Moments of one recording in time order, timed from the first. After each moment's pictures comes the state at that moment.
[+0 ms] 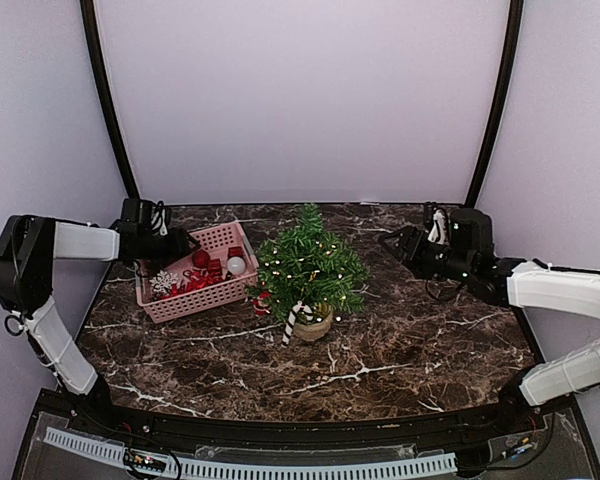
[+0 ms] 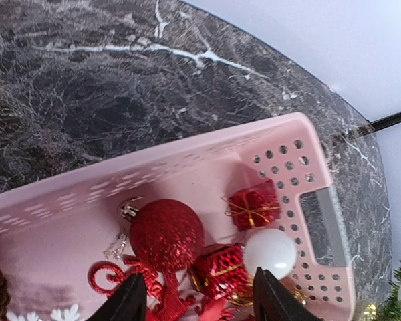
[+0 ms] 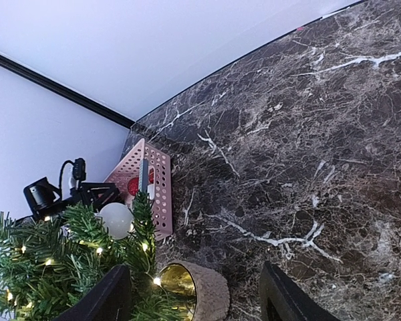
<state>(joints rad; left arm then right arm) -0.11 1.75 0.98 0.01 0.35 -0.46 0.52 1.25 0.66 0.24 -0.21 0.83</state>
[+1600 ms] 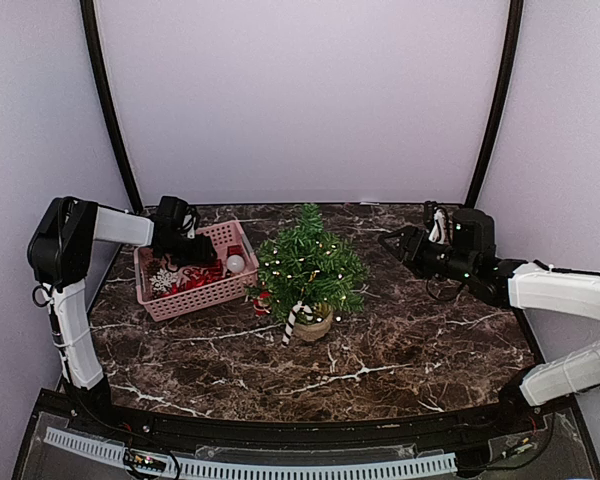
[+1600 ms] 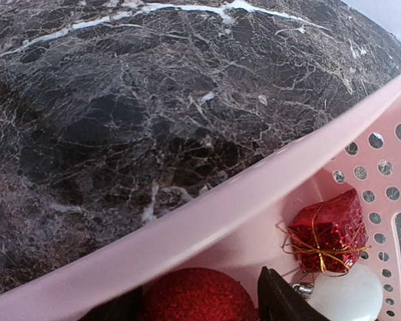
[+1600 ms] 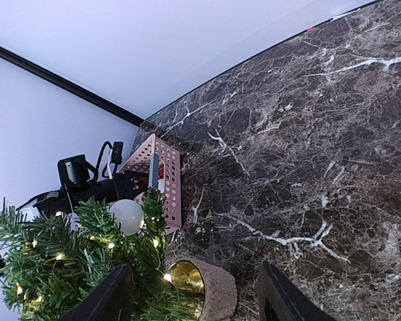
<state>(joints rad) -0.20 1.99 1.24 -0.16 0.15 -0.28 0.52 1.23 0.65 0.26 -0.24 0.83</state>
